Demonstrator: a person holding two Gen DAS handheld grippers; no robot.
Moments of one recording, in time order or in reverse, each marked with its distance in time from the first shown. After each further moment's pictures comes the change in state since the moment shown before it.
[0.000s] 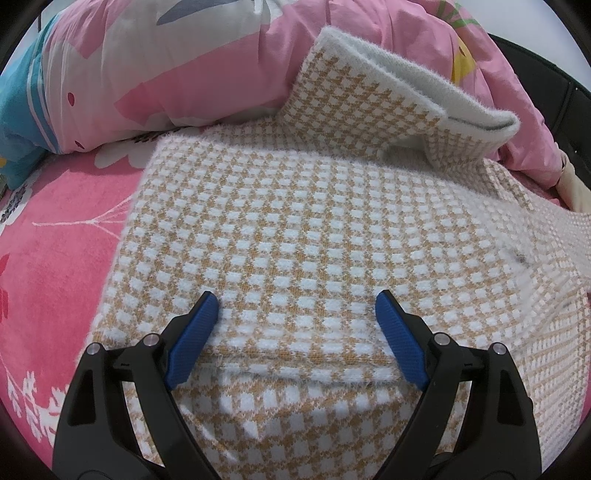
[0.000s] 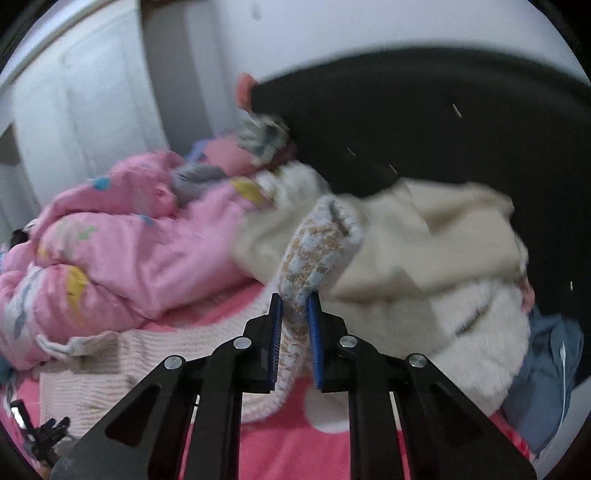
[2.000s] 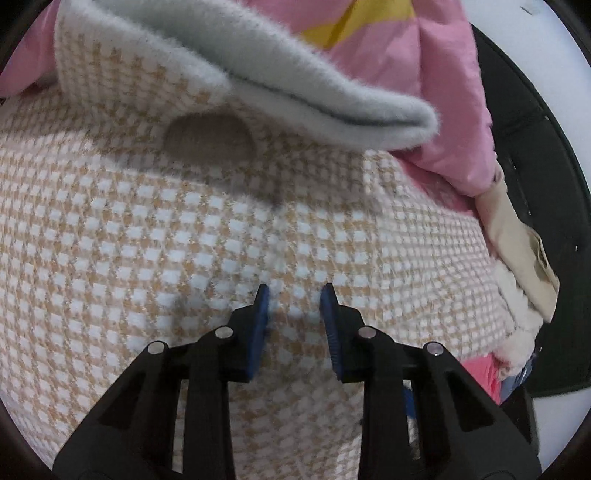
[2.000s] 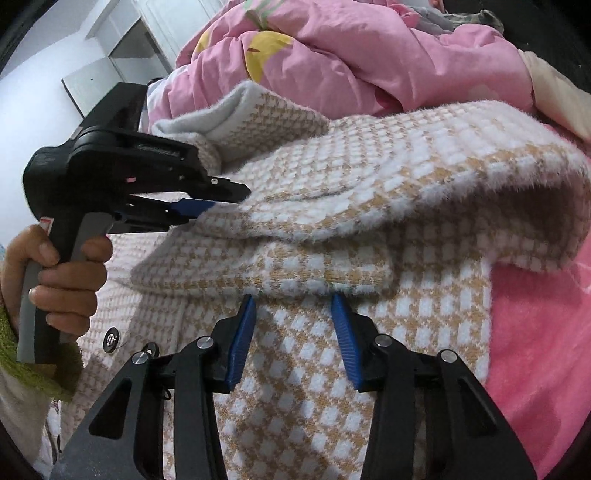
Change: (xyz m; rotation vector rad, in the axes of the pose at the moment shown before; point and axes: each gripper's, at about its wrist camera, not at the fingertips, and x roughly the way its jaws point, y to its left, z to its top) left arm 0.059 -0.120 0.067 -0.143 0.326 -0.421; right arm 0.115 0.205 -0.243 -0.234 0.390 0.557
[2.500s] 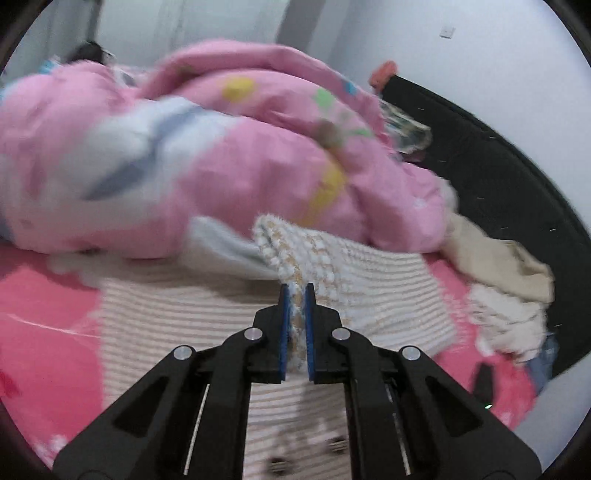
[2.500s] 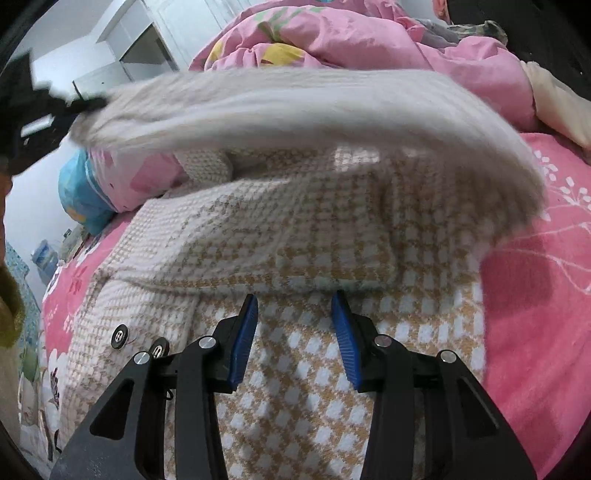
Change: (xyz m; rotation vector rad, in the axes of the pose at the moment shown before) left arm -0.197 -0.006 -0.025 0.260 -0.426 0.137; right arm -0.016 0.005 -0.012 -0.034 -0.035 0.029
